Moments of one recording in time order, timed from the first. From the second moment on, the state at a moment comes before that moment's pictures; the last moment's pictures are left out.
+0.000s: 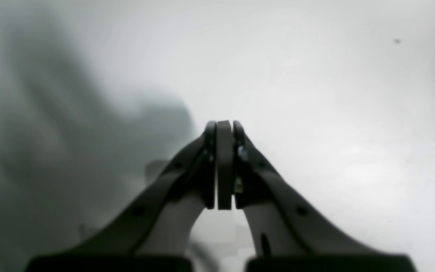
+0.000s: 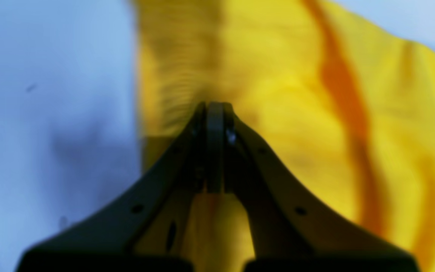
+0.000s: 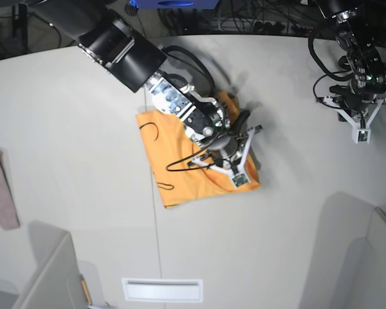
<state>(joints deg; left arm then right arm) 14.2 -14.4 -32.1 100.5 -14.2 -22.3 59.7 18.7 -6.1 -50.6 68.5 13.1 -16.7 -41.1</state>
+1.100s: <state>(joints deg) 16.7 -3.9 -27.4 107.6 -43.5 -35.7 60.3 -2.6 9.2 -20.7 107.0 13.3 -16.9 -53.2</state>
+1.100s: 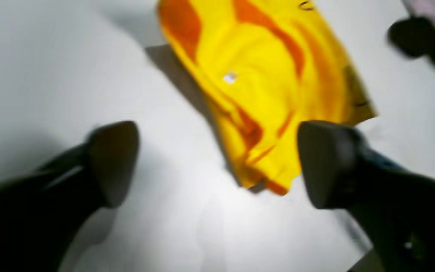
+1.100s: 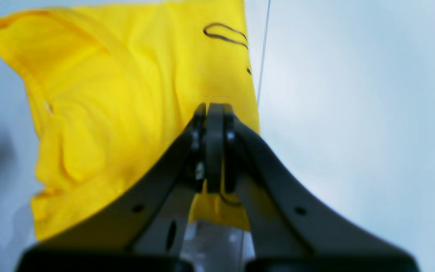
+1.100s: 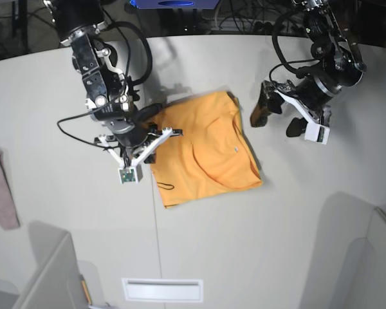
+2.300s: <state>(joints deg) 2.4 0.4 -10.4 81.5 -45.6 -6.3 48.3 -10.2 9.5 -15.5 109.3 13.1 -16.7 -49.4</state>
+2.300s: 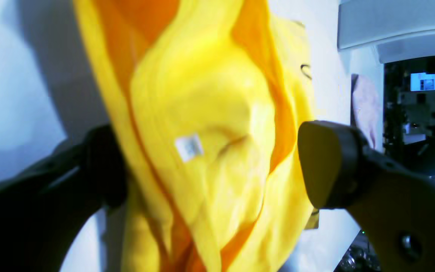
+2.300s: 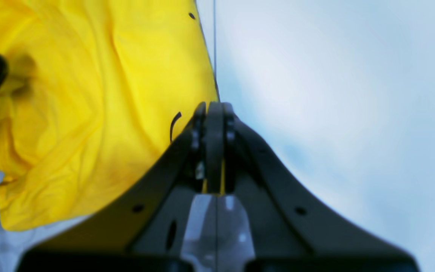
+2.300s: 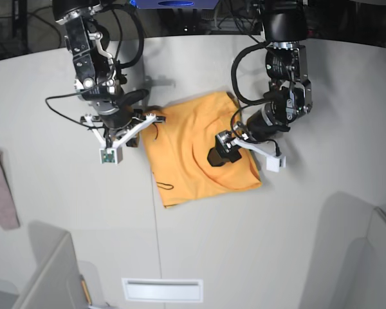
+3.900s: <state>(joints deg) -18.0 -21.4 36.7 81.0 -44.4 9.5 65.7 -17.5 6.0 5.6 109.6 13.5 -16.7 -48.5</state>
